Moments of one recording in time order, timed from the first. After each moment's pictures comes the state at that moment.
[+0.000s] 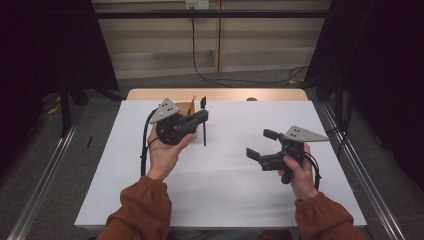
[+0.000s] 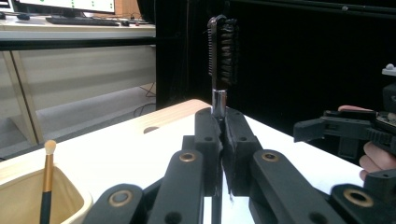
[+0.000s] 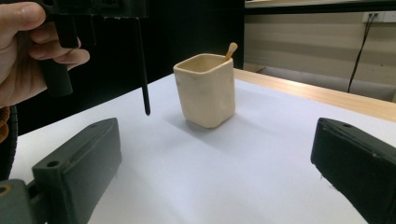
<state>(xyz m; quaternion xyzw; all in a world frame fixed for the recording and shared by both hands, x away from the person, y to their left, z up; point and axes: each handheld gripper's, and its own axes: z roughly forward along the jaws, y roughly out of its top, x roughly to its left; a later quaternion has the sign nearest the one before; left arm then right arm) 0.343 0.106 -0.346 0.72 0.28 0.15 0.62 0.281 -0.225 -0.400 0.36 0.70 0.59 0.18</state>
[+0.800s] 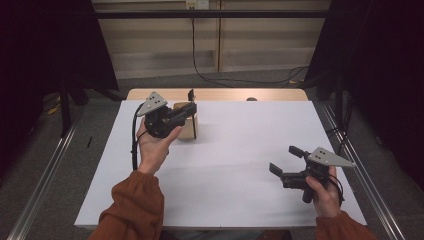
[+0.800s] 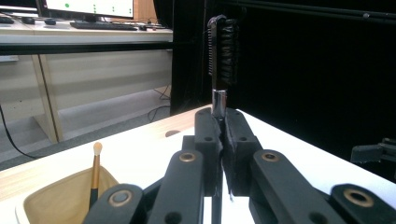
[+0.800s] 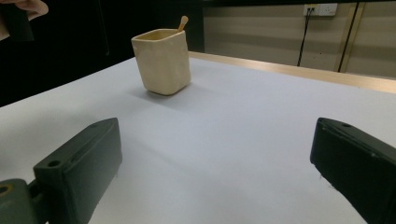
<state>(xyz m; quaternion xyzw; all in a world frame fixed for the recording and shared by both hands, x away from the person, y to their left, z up) 0.358 0.130 -0.338 0.70 0.30 0.17 0.62 0.233 -0.273 -0.429 0.41 0.68 0.56 0.23</state>
